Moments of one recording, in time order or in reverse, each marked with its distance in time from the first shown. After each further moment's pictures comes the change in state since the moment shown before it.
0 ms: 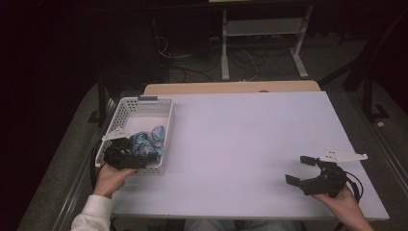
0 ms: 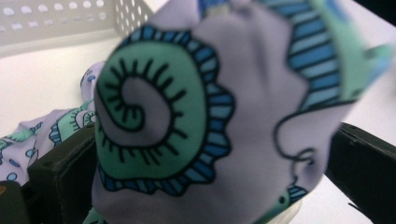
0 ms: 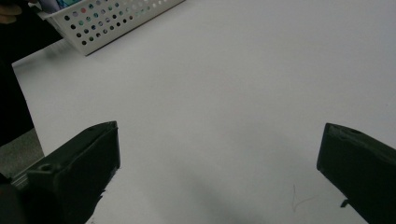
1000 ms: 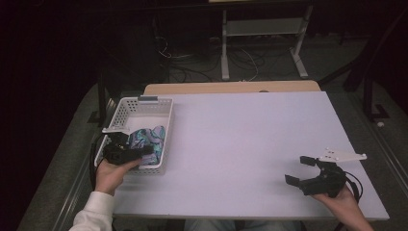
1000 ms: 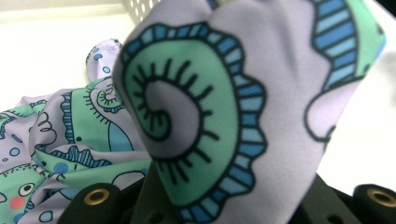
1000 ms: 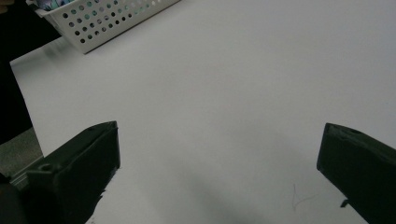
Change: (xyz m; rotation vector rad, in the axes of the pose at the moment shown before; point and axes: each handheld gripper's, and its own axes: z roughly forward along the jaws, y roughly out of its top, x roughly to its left) left arm 0.007 0.014 -0.004 0.067 -0.013 -0.118; right arm 0.000 0.000 0.001 0.008 -0.003 -0.001
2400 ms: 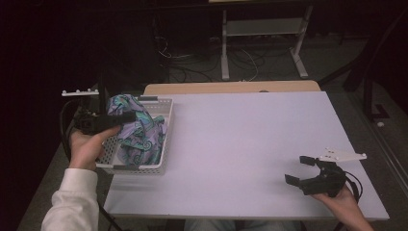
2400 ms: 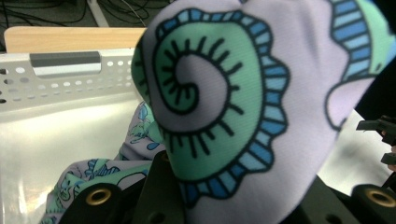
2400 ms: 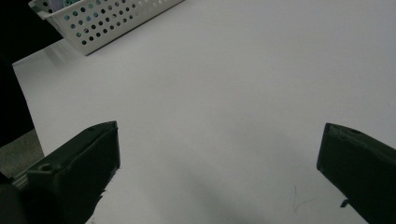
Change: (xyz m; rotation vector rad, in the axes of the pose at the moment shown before) left arm -0.001 0.080 -0.072 -0.142 -0.032 -0.045; right arm -0.001 0.000 0.001 -0.006 0.008 0.003
